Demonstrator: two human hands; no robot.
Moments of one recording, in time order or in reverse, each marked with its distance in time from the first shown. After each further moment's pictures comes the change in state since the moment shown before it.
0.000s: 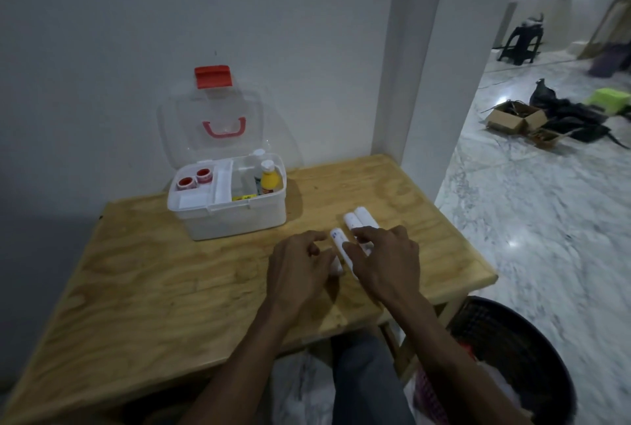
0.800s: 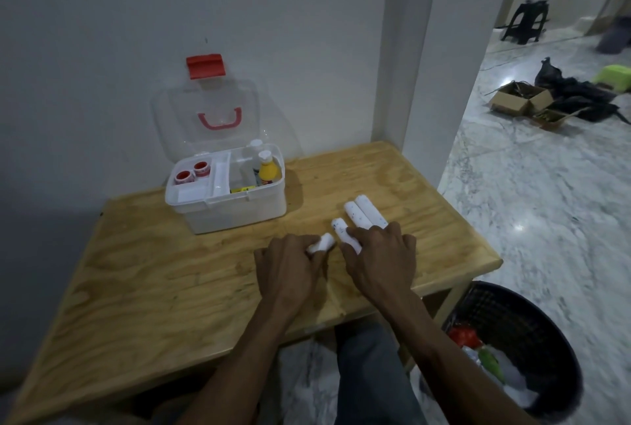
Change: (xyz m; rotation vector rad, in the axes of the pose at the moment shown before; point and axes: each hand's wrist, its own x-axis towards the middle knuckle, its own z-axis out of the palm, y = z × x) left_hand -0.008 -0.015 0.004 0.207 0.007 -0.029; right_hand -0.015 -0.004 0.015 -0.215 0.010 -0.011
